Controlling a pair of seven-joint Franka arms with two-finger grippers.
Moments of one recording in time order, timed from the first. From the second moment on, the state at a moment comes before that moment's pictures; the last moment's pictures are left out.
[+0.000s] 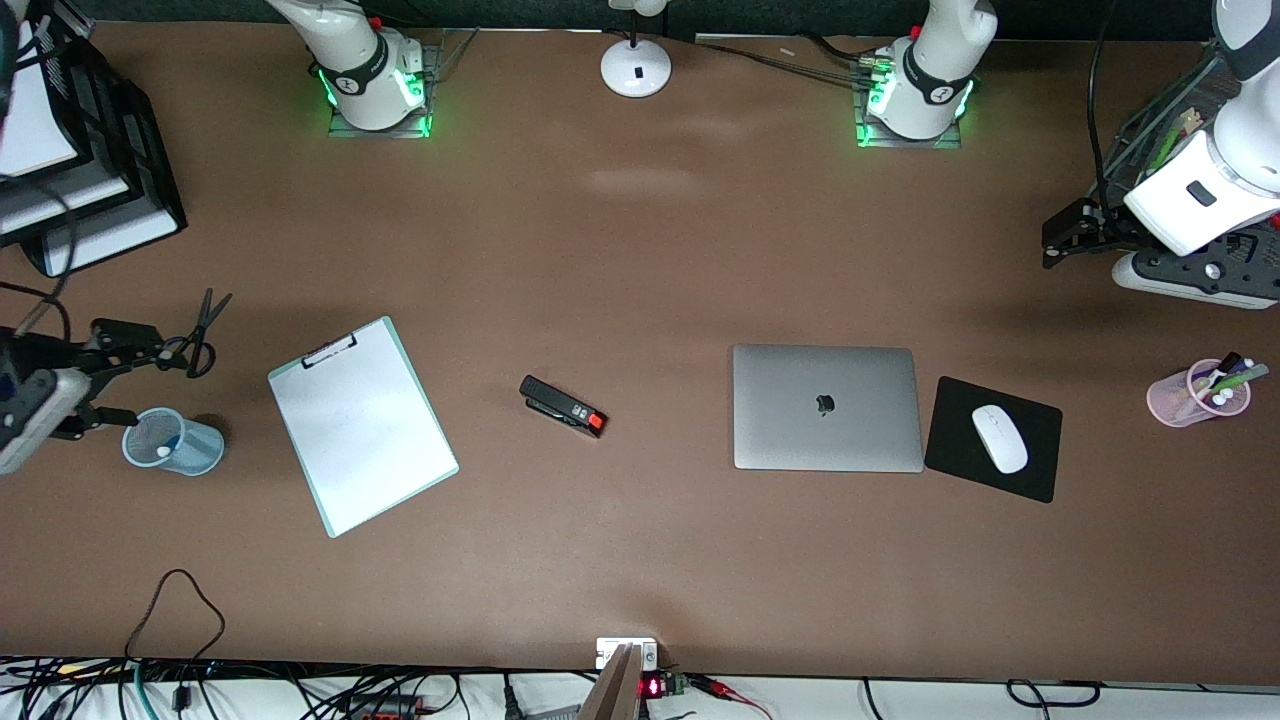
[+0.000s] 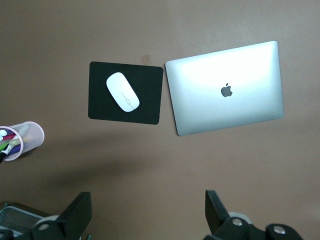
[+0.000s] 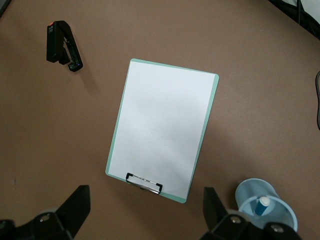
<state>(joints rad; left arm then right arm) -0.08 0.02 0.01 -1.65 0.03 1.62 0.11 -0.08 0.52 -0.06 -1.19 0.26 1.58 -0.88</state>
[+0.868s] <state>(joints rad) -0.09 0.02 0.01 -1.65 0.03 1.60 0.11 0.07 0.48 -0.06 -1.19 0.09 1.53 -0.51</state>
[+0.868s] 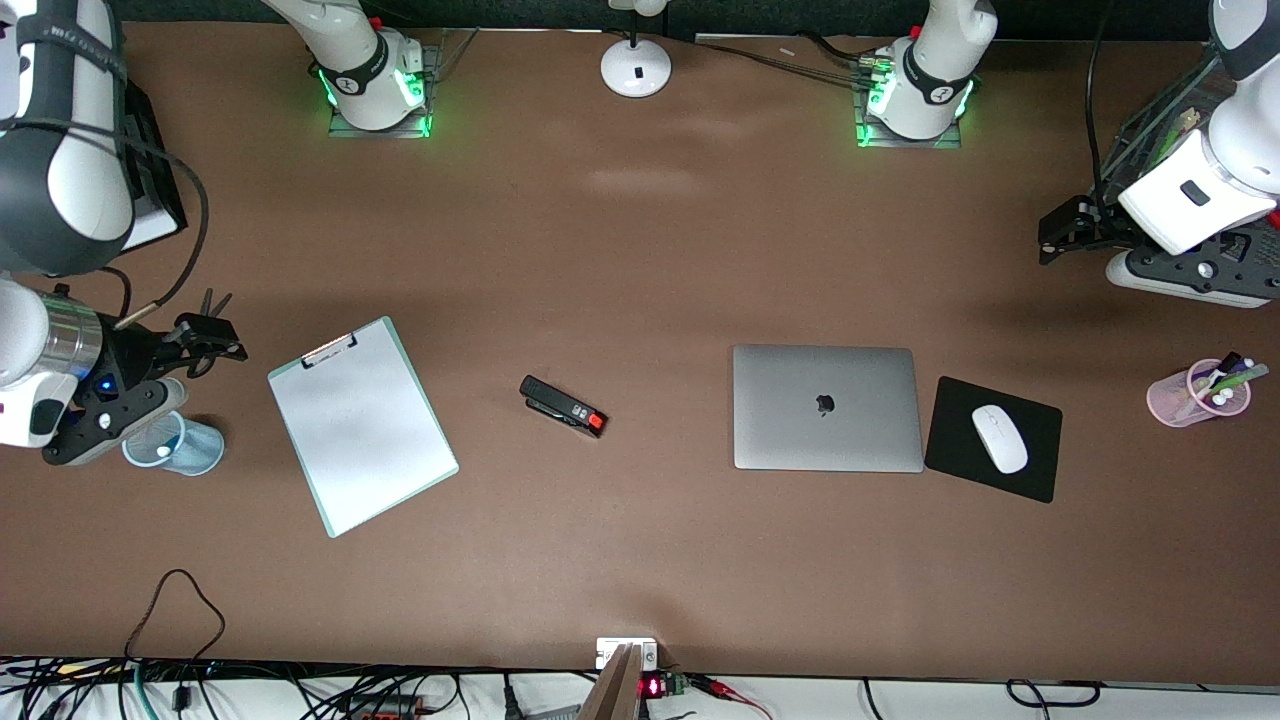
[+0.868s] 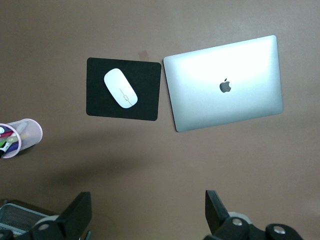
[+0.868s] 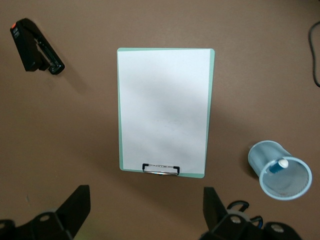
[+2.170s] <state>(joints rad) -0.09 0.02 0.01 -1.64 0.05 1.60 0.11 0.11 0.14 -0.07 -1.50 0.01 1.54 -0.06</state>
